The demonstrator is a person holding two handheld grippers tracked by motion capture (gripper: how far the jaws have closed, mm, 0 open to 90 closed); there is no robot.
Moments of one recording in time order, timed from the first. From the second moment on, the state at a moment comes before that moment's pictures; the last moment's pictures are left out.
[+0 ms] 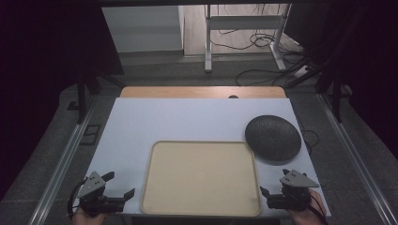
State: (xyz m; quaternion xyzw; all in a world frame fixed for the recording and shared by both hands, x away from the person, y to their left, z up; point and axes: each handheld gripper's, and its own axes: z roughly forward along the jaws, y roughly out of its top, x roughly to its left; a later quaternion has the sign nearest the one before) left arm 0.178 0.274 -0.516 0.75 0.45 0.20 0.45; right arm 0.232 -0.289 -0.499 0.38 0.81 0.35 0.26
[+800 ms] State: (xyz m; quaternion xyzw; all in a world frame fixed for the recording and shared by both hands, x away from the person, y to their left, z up) left arm 0.178 0.273 -0.516 0.76 0.44 0.19 0.44; right arm 0.240 -0.277 -0.502 0.37 0.82 0.28 0.33
